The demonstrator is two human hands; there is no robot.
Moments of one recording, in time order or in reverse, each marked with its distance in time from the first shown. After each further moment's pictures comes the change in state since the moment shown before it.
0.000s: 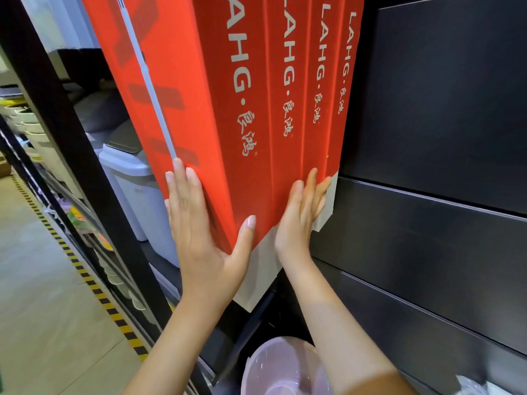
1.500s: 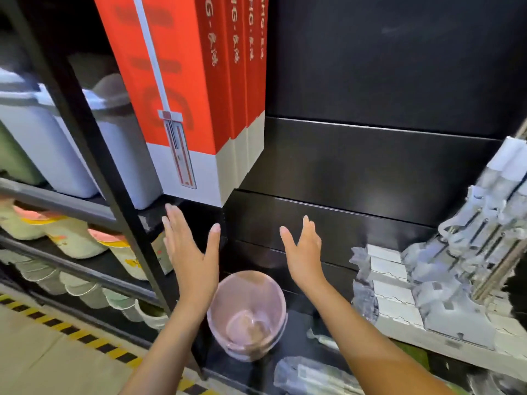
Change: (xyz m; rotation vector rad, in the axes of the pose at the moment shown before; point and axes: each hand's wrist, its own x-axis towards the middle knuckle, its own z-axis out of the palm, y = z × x) left_hand -0.175 -0.006 -0.080 -0.174 -0.355 -0.447; right_hand -0.225 0.056 -0.149 -0.582 0.093 0.262
